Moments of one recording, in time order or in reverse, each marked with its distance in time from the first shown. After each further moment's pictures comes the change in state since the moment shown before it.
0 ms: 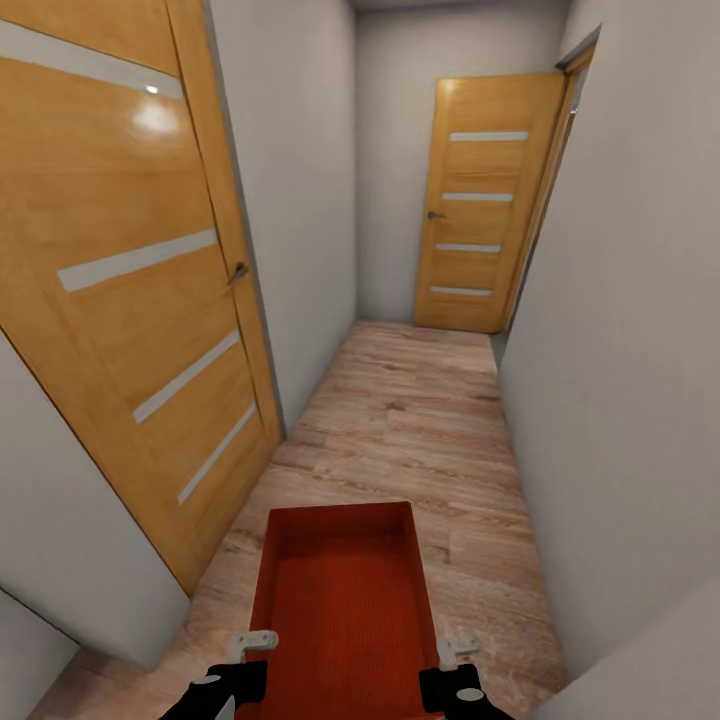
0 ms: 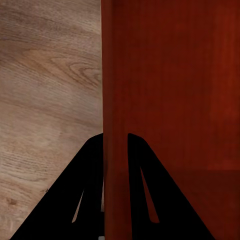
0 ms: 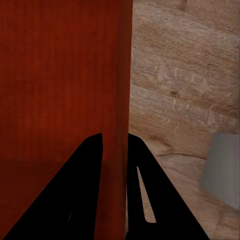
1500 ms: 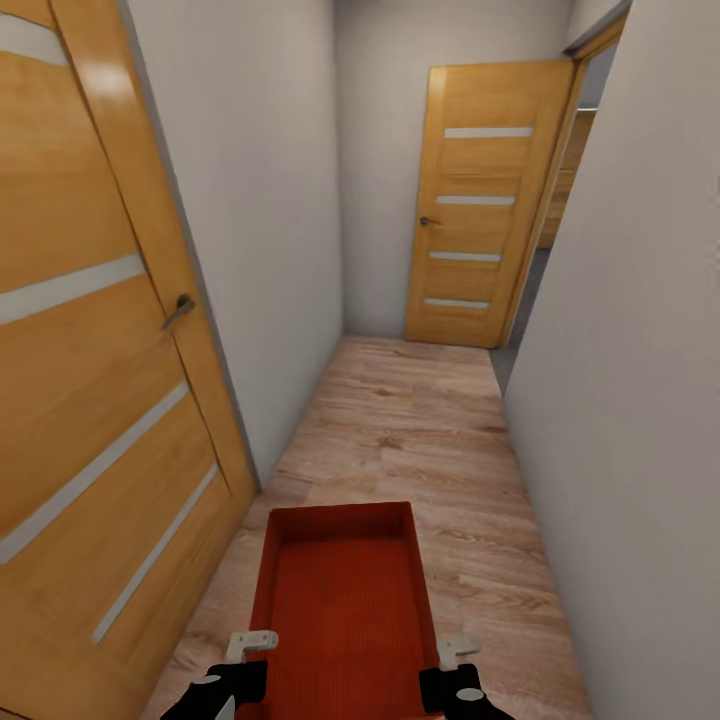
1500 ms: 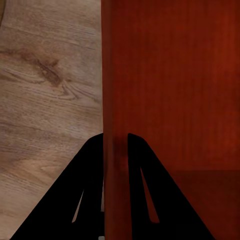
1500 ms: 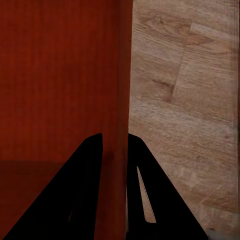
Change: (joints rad) left arm 0.000 0.000 0.000 0.000 0.000 0.000 0.000; right arm 0.000 0.000 0.000 -0.001 0.001 0.001 0.000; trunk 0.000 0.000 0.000
